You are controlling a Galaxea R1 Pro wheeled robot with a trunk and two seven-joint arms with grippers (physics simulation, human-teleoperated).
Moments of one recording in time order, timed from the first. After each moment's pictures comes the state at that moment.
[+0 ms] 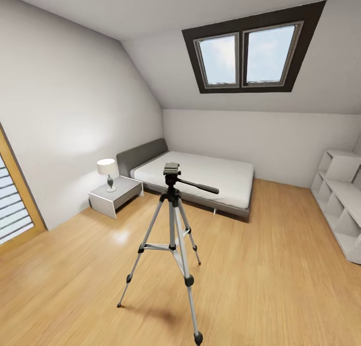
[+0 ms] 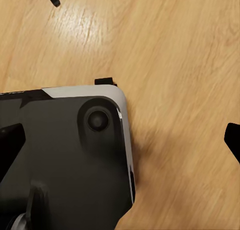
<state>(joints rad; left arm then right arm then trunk) -0.21 0.02 -0.40 0.00 0.53 -0.03 -0.23 -0.15 -0.05 -0.09 0.03 -0.01 -0.16 -0.02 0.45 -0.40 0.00</state>
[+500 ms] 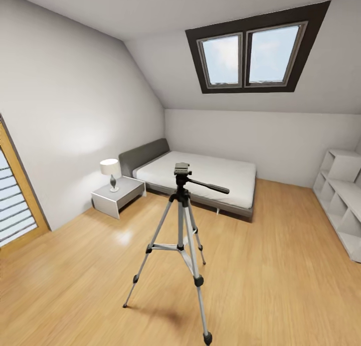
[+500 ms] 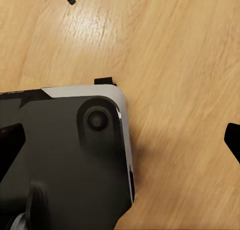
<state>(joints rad) -0.21 0.02 -0.40 0.00 0.53 -0.03 -0.23 -0.15 -0.05 -0.09 0.03 -0.01 -0.16 -0.02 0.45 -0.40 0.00</state>
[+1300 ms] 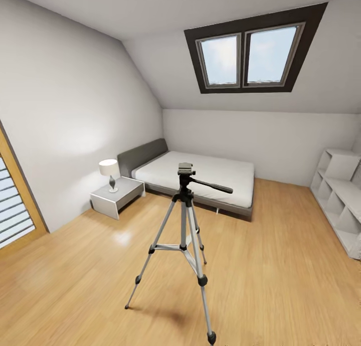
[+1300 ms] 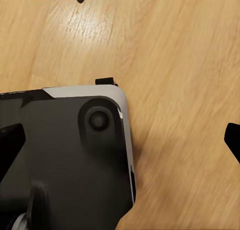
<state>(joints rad) -0.21 0.02 -0.40 0.00 0.53 -0.03 -0.23 -0.15 -0.05 -0.09 0.03 -0.01 -0.16 -0.02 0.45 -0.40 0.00</state>
